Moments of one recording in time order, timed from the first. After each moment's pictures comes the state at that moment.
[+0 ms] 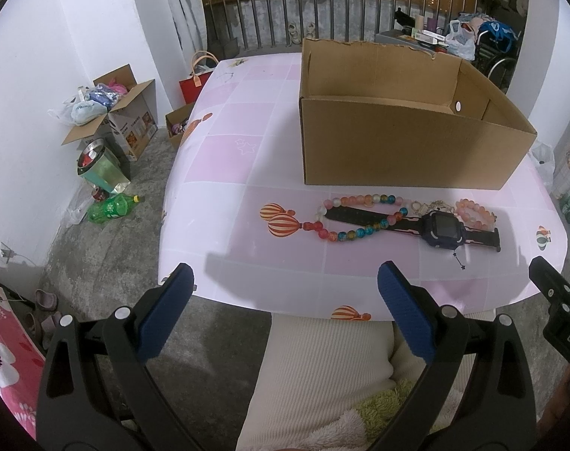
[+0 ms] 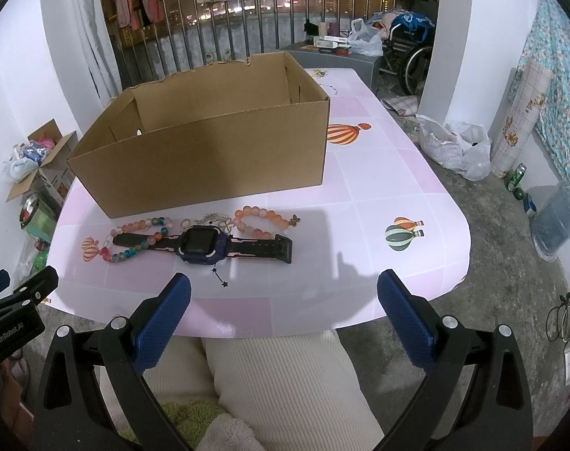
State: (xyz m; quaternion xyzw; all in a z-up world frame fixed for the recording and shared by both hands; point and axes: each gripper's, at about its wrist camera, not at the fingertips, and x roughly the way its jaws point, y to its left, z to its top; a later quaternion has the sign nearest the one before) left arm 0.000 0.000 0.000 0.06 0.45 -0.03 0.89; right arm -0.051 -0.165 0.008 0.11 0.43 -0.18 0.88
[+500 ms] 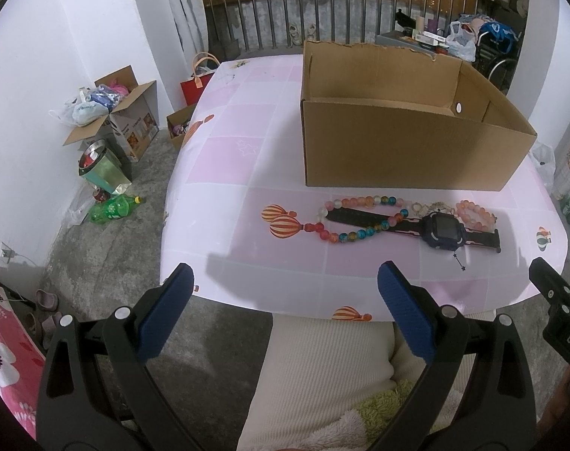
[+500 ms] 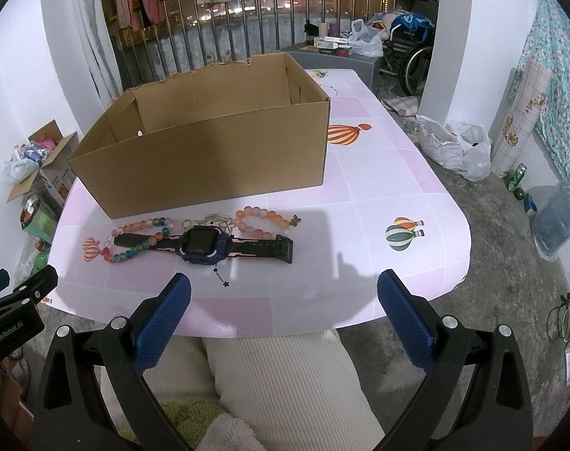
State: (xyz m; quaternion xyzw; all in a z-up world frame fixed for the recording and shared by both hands) left arm 0.000 0.000 0.000 0.06 0.45 -0.03 0.89; right arm -0.052 -0.165 0.008 0.11 0.43 -0.18 0.88
